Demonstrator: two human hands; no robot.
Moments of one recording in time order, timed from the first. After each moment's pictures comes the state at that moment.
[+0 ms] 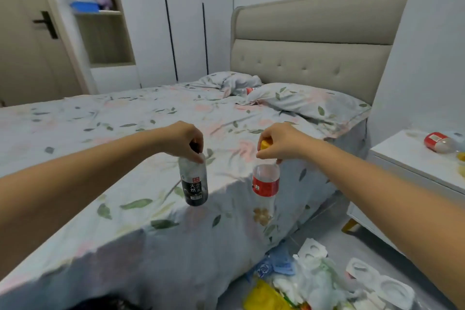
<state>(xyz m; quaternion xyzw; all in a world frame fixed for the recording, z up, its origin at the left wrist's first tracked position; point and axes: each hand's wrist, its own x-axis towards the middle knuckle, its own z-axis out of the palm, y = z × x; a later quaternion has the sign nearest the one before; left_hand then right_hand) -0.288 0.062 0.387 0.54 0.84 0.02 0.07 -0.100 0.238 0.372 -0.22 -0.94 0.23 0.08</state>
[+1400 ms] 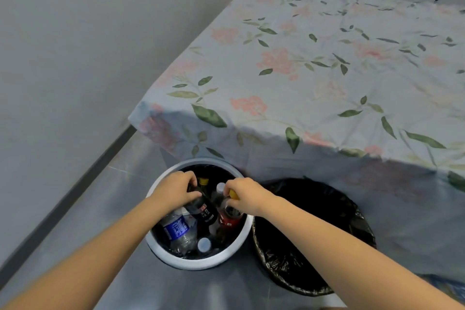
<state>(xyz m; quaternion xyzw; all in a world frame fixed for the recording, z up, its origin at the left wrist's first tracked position) -0.300 -0.565 0.075 0.05 0.98 0.13 0.15 -0.306 -0.351 0.086 0.26 -0.92 0.16 -0.24</state>
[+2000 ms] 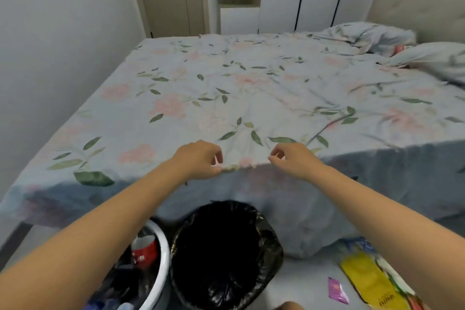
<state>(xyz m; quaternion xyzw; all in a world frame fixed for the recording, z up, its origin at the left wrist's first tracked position) -0.348 -0.290 0.245 0.33 0.94 0.05 0.09 -0.277 -0.050 0.218 -0.07 -0.97 0.22 -0.01</state>
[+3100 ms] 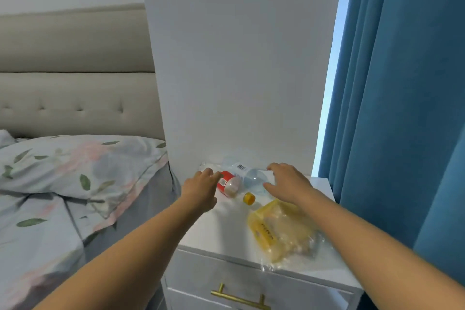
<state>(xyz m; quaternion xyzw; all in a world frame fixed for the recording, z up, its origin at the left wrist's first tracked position) 0.055 0.724 0.278 0.76 0.65 0.04 -0.07 0.278 0.732 0.292 -0.63 -0.75 0.06 0.16</state>
